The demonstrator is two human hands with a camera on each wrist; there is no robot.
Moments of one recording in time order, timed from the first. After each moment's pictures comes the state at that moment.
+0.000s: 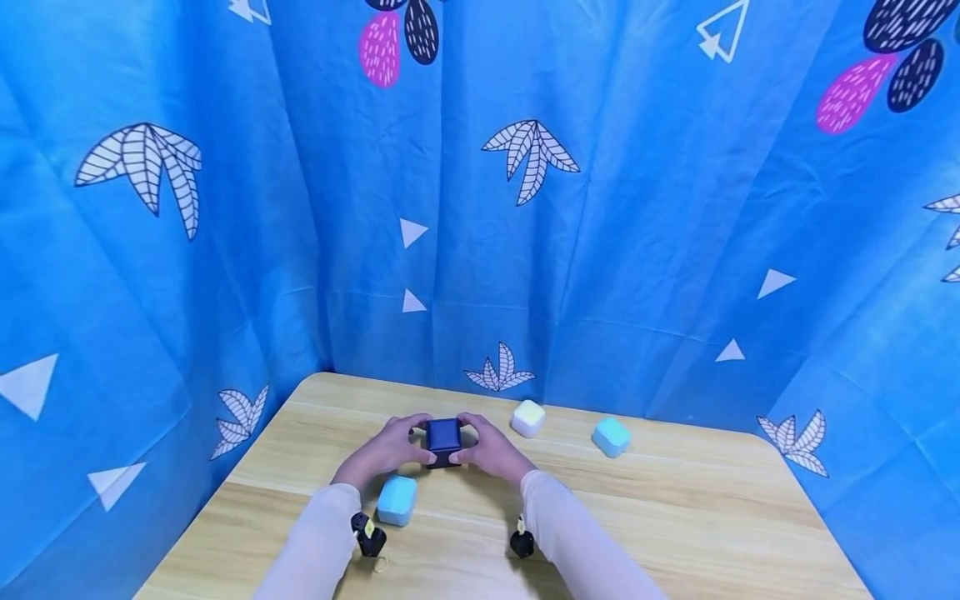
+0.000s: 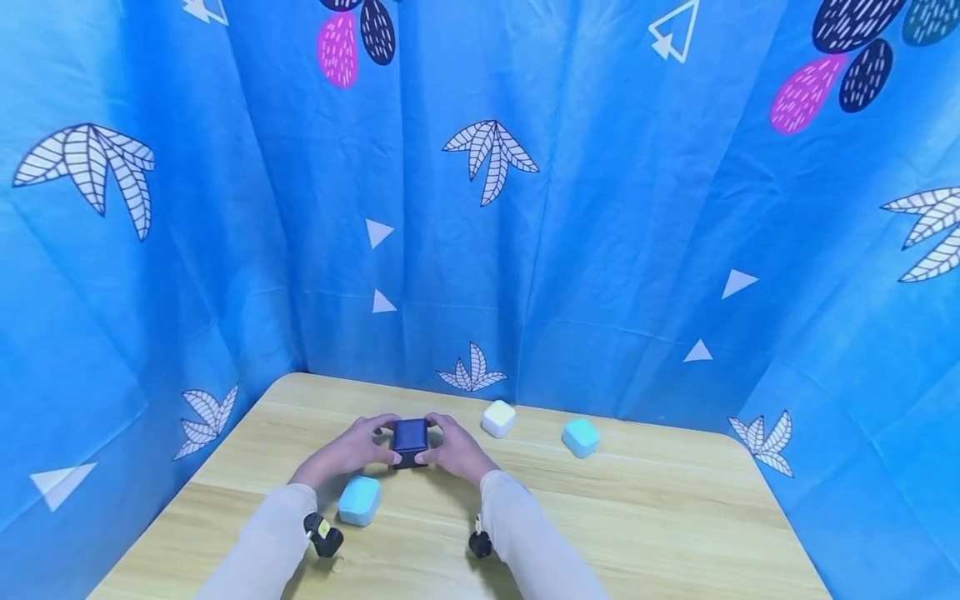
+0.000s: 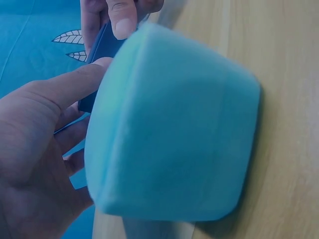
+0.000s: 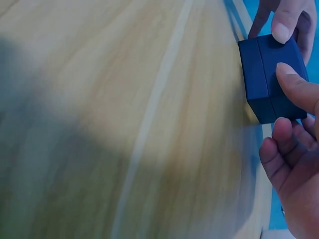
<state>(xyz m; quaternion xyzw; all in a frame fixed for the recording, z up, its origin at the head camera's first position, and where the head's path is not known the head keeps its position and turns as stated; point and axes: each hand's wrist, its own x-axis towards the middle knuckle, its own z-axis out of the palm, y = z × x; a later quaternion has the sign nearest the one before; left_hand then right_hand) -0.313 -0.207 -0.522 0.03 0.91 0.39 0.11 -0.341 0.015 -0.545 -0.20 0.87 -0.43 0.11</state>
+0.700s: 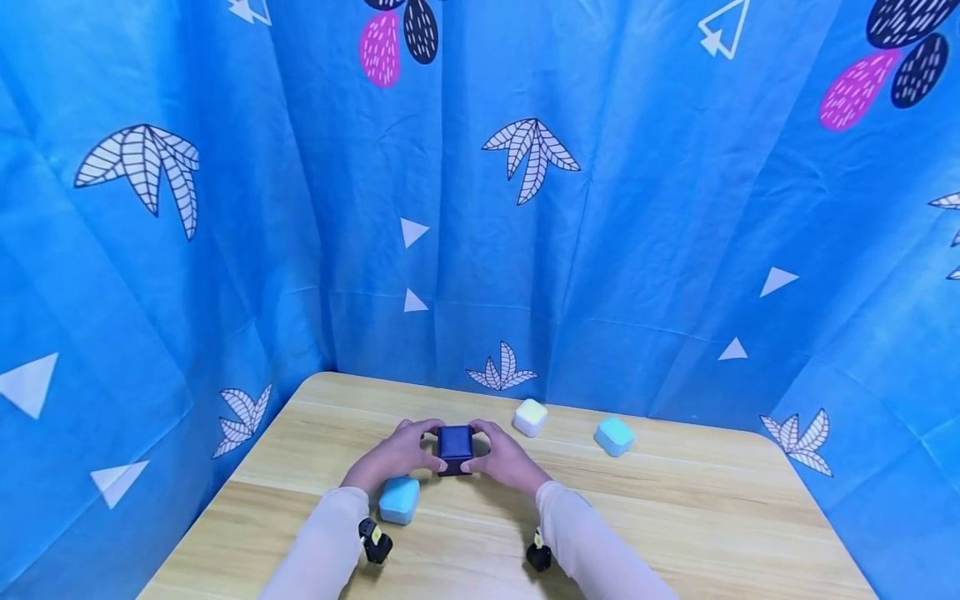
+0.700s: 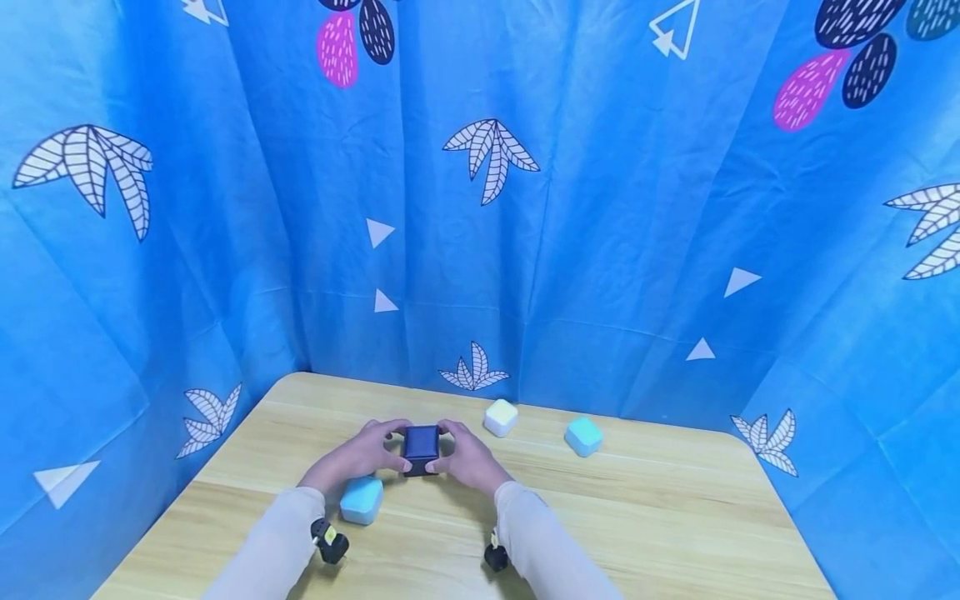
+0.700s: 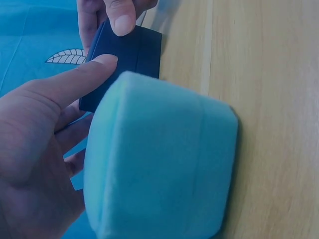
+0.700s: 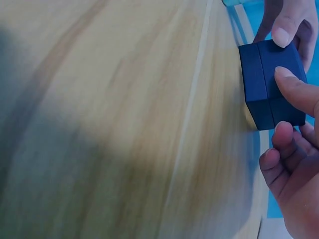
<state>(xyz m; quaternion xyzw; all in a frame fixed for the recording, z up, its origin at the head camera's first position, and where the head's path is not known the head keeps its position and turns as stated) -0.305 -0.190 -0.521 0.06 0.92 0.37 0.12 -0.323 0.034 -0.544 -0.20 0.87 -0.44 0.09</state>
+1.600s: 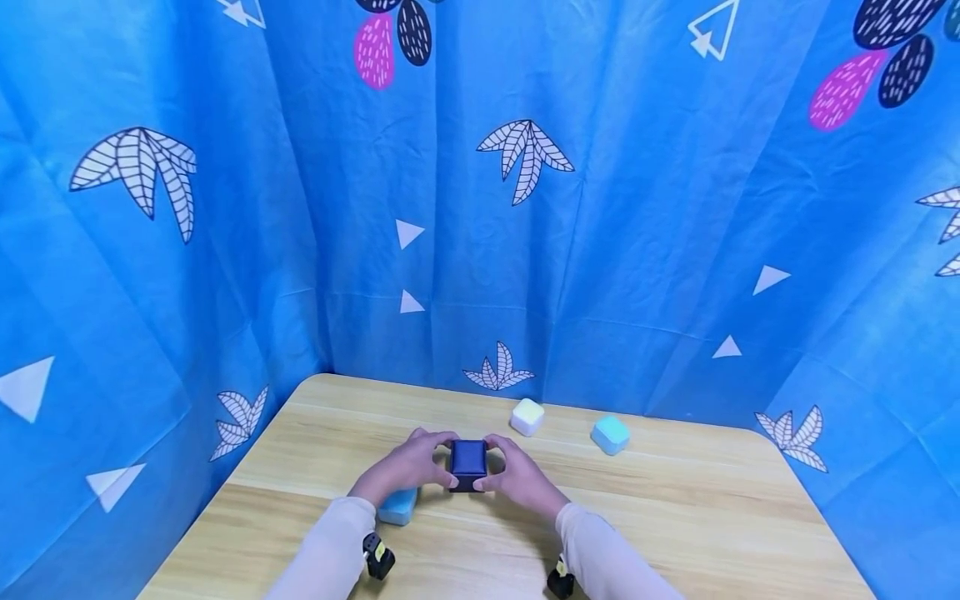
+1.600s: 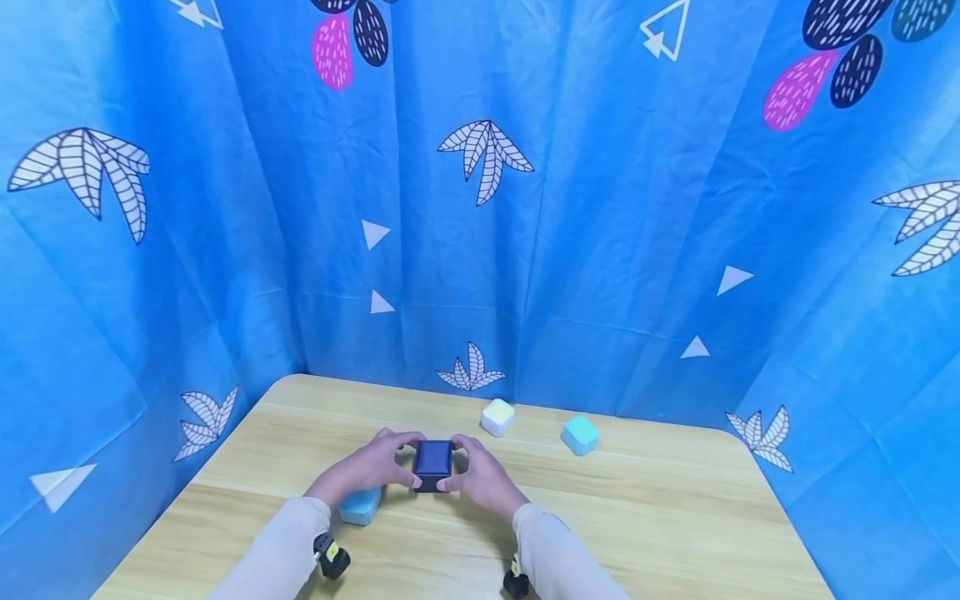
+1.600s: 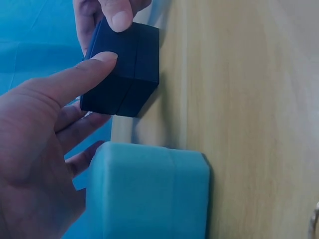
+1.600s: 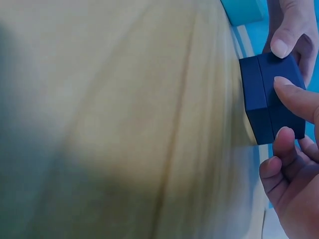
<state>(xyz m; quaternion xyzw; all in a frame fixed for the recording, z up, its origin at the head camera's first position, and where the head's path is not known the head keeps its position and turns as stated) -0.288 -0.169 -0.517 0.12 0.92 0.34 0.13 -0.293 0.064 -0.550 -0.18 0.86 -0.47 0.09</state>
